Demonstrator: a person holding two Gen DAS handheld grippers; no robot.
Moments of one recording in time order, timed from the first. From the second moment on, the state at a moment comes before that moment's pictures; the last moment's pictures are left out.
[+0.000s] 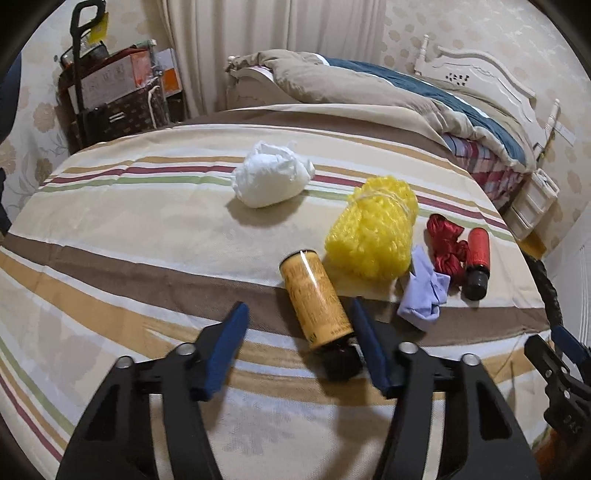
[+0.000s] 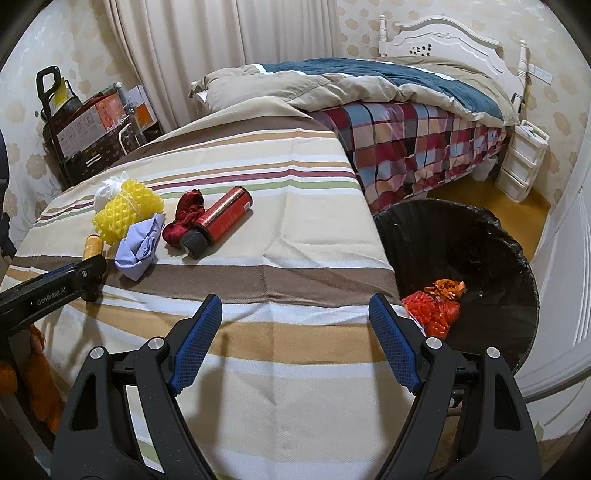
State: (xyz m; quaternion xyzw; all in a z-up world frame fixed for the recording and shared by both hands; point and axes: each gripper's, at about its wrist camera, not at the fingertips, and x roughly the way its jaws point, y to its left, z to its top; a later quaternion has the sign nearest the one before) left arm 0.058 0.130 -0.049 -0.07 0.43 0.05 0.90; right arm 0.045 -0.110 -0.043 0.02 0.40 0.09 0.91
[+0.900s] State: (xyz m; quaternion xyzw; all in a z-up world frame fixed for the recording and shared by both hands) left arm 0.043 0.167 -0.048 -0.05 0.42 0.05 0.90; right arm 0.121 -0.062 -0.037 0.02 0.41 0.08 0.91
